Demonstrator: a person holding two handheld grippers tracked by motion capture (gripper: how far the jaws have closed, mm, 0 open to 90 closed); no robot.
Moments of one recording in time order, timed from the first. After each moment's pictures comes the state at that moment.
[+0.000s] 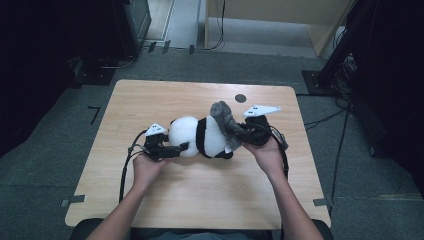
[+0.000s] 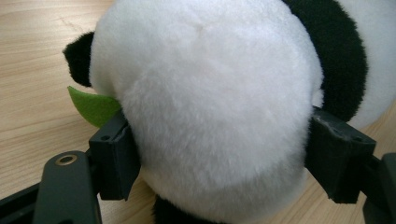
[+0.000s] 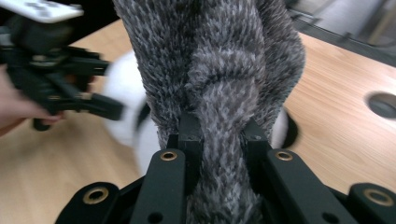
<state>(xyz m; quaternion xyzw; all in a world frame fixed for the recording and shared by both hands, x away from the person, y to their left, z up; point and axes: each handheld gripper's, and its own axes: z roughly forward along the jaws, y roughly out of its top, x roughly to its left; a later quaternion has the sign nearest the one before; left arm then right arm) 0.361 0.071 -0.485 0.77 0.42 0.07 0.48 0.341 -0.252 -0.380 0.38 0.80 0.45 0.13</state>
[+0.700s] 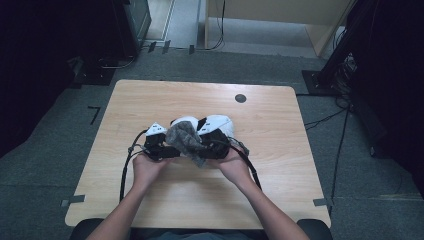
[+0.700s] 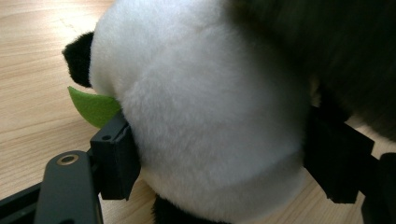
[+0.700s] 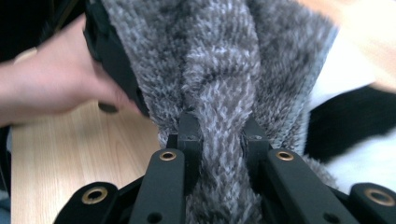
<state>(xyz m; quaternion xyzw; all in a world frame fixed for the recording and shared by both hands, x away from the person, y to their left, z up) 0.359 0.069 -0.481 0.77 0.42 0.07 0.47 0.330 -0.150 -0.417 0.28 0.86 0.42 0.06</state>
